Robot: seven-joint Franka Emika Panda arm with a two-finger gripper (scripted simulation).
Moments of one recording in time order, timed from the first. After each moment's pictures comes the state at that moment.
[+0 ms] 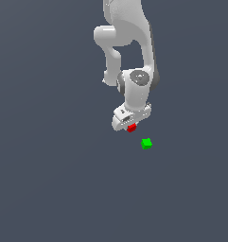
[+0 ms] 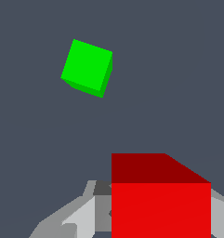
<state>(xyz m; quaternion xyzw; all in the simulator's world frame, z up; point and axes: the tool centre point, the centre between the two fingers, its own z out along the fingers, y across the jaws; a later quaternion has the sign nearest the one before) -0.074 0.089 0.089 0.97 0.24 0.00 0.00</state>
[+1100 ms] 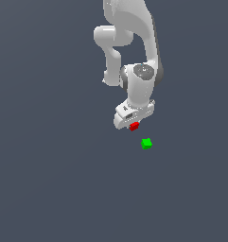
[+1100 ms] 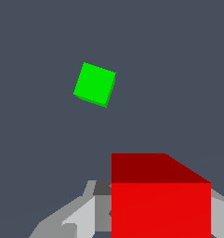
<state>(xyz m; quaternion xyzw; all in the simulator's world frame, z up) -0.067 0.097 0.114 0.97 0.24 0.00 0.00</state>
